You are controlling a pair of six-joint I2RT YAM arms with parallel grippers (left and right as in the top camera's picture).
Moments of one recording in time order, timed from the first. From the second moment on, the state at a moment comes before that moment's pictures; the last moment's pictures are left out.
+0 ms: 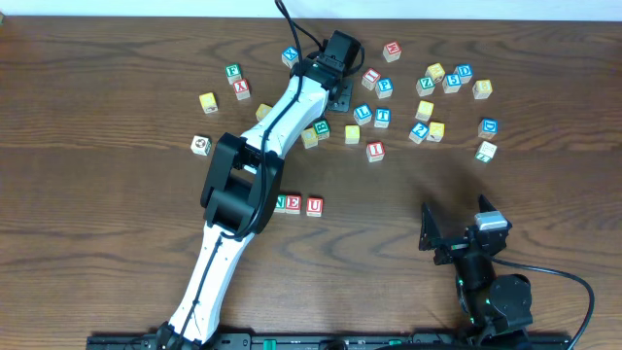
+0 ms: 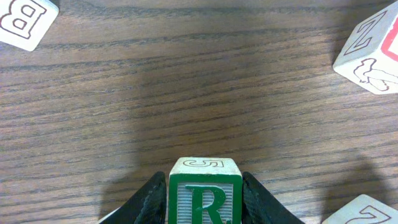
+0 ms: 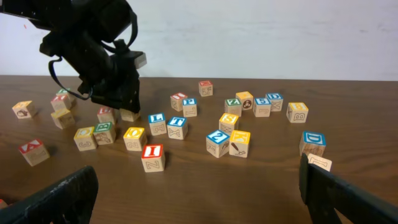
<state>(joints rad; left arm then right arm) -0.49 2.51 2.15 -0.74 -0.14 -0.28 0.24 0.02 0.01 -0.07 0.06 0.09</state>
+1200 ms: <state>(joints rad) -0.49 2.42 2.15 -0.82 -0.14 -0.24 0.24 0.02 0.01 -0.07 0.06 0.09</state>
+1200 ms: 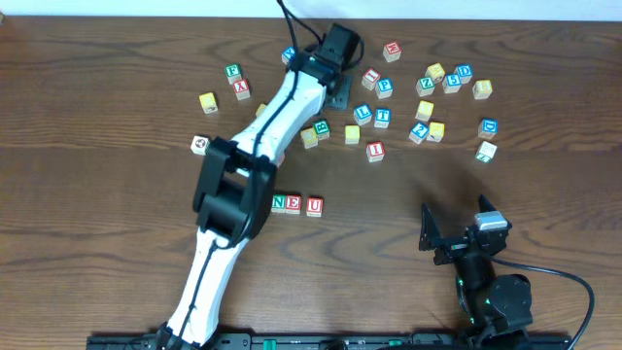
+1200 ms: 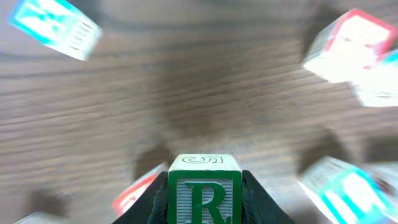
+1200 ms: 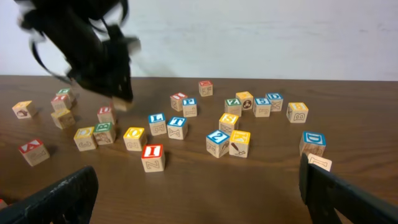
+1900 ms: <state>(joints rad) -0.62 2.00 2.13 -1.29 -0.17 -0.34 0.24 0.02 0.01 -0.07 0.06 0.09</state>
